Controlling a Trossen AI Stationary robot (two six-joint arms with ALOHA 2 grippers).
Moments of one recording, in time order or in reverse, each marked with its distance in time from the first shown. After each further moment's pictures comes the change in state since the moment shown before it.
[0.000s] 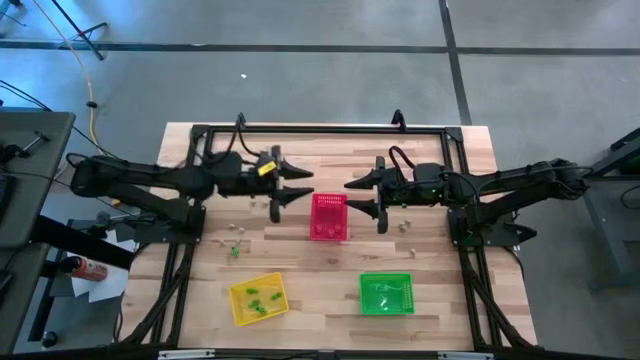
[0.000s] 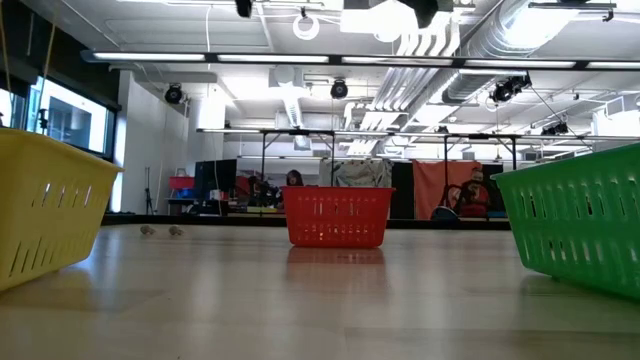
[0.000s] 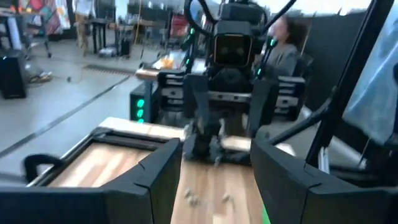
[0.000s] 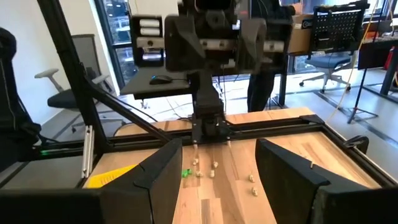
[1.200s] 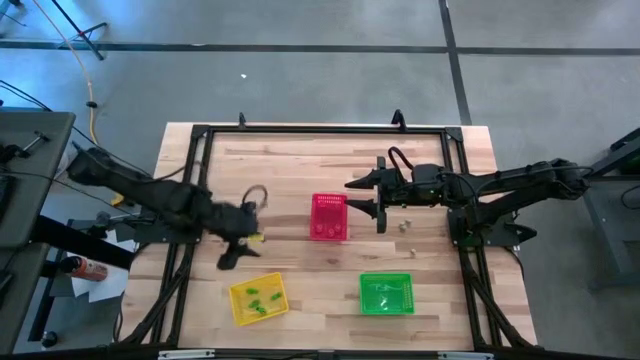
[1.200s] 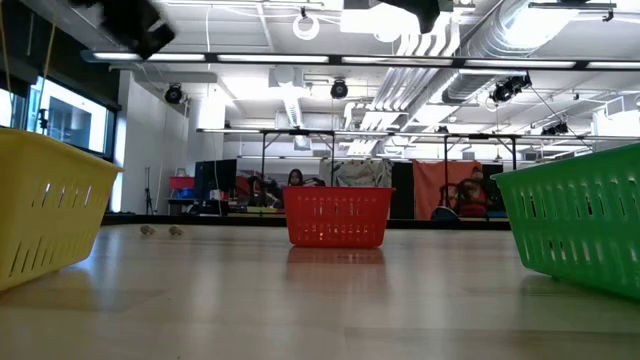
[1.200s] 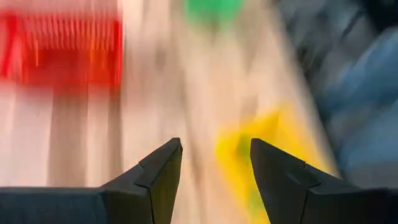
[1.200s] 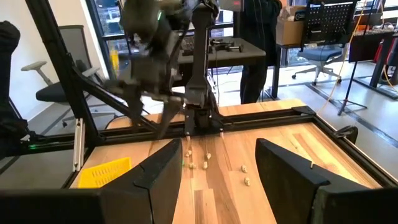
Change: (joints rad) left arm -0.322 -0.146 -0.071 -0.847 0.111 -0.120; right arm 0.000 0.000 0.000 -0.038 0.032 0.000
